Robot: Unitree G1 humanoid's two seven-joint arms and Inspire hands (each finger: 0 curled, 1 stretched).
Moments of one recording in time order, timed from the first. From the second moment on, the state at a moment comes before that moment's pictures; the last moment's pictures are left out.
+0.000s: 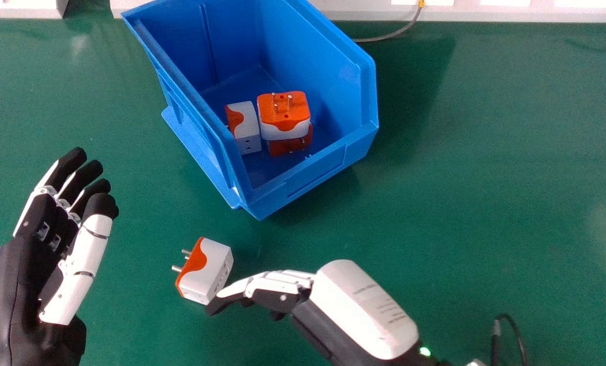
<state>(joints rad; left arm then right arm) 0.52 0.04 0.26 -0.38 -0.25 -0.21 -0.16 0.34 -0.29 0.53 -0.33 -0.67 -0.36 0.09</state>
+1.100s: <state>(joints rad) 0.56 0.05 0.28 -0.41 -0.26 -0.18 -0.15 0.34 -0.16 0.60 -0.22 -0.92 -0.19 -0.17</state>
